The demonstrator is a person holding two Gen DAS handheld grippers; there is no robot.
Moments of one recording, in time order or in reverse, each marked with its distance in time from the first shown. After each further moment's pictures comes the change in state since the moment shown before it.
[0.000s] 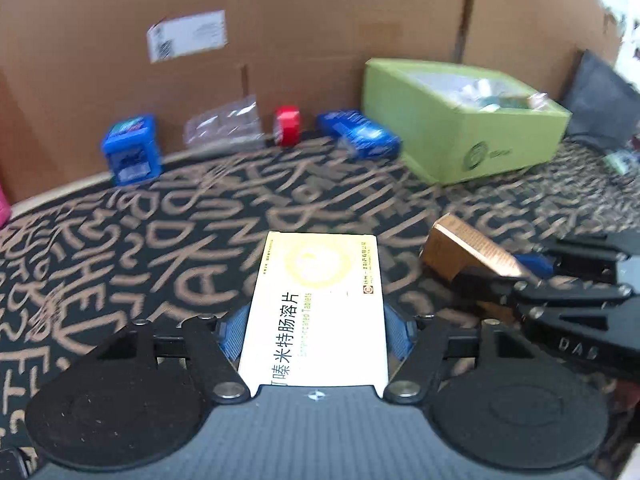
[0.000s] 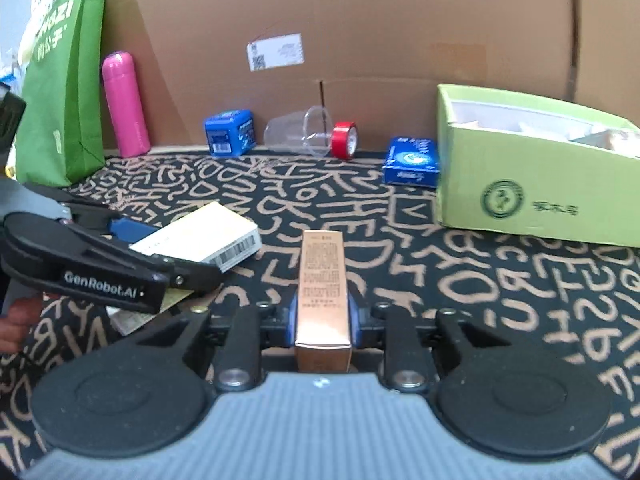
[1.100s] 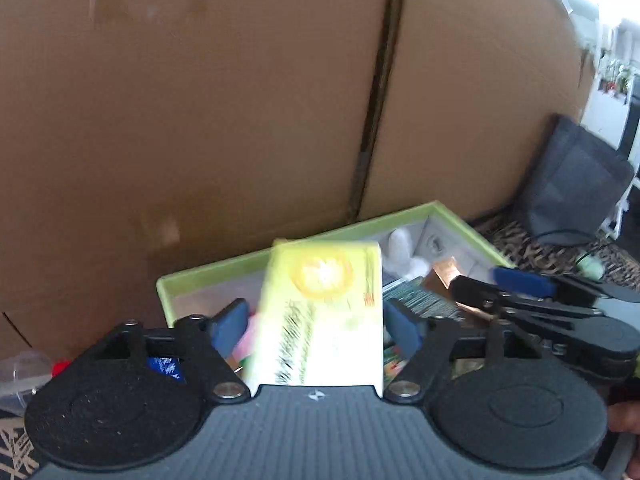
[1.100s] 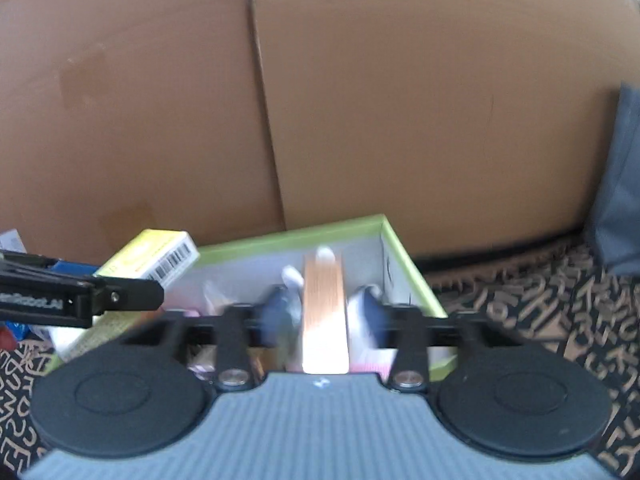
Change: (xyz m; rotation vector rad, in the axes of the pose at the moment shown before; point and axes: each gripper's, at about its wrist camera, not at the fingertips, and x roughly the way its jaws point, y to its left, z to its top) left arm 0.137 -0.136 0.195 0.041 -0.106 -0.121; right arm -0.021 -0.247 0.102 0.267 -0.194 -0.356
